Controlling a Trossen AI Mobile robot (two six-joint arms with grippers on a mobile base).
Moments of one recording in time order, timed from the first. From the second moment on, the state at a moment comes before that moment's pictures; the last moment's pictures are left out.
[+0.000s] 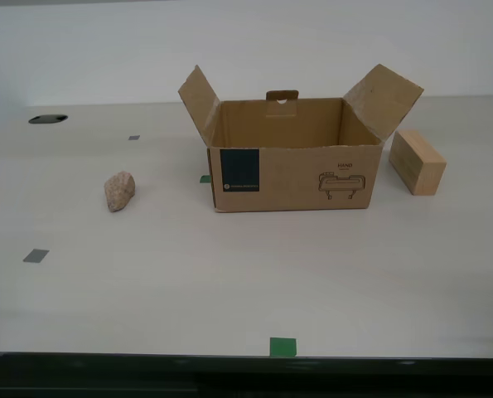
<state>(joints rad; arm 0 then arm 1) 0.01 1.49 1.78 -1.46 -0.14 0.29 -0.11 1.42 1.51 -1.19 0.22 -0.12</state>
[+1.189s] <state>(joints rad) 0.01 1.49 1.78 -1.44 -0.14 0.29 -0.11 1.42 1.45 -1.18 0.22 -0.15</state>
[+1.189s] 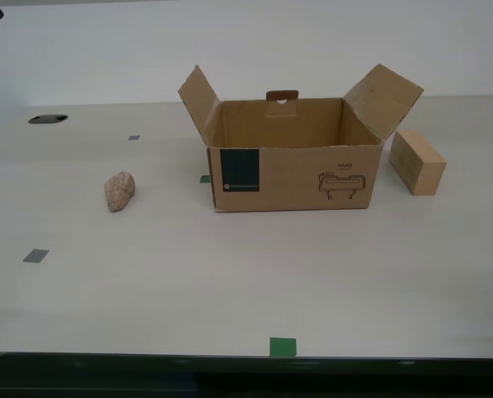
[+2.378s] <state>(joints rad) 0.01 1.49 1.78 -1.34 -0.14 0.24 -0.11 1.42 1.45 -1.16 0.22 -0.13</state>
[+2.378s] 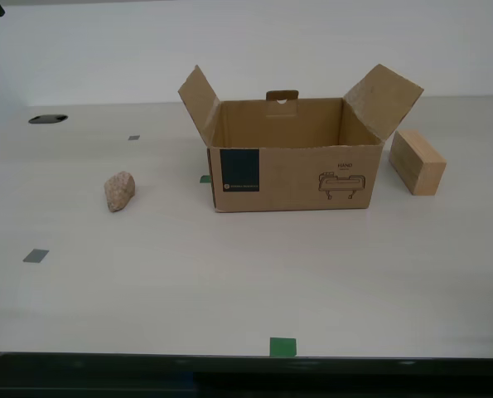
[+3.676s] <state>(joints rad) 0.01 1.76 1.57 -1.17 -0.14 0.05 -0.11 1.42 1.37 -1.14 0.11 -0.13</state>
